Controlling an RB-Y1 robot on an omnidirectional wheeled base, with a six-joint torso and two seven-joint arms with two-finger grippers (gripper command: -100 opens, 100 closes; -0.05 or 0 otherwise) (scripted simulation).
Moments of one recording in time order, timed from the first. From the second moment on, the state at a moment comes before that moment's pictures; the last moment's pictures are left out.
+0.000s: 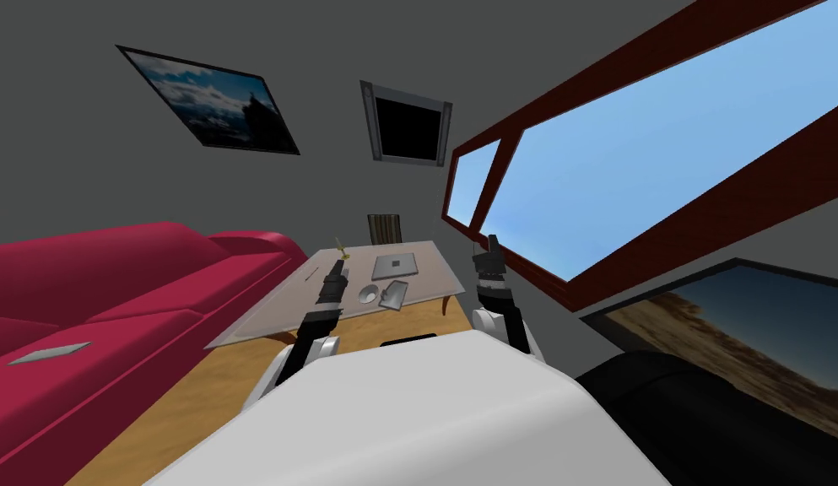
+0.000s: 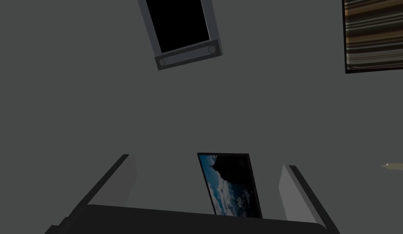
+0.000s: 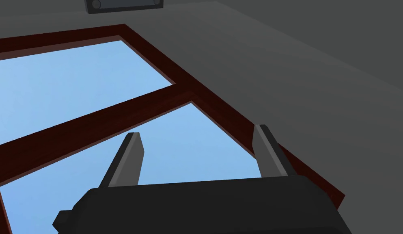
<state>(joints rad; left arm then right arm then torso) 0.46 0.15 0.00 -2.05 -0.08 -0.35 -0.05 0.51 -0.04 -0.06 -2.39 -0.06 -0.38 0.01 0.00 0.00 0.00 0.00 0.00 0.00</state>
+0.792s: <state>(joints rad) 0.36 0.18 0.06 -1.83 -0.05 -0.16 -0.05 0.51 -0.04 -0.06 -2.39 -0.06 -0.38 0.01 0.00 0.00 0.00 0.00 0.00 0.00</state>
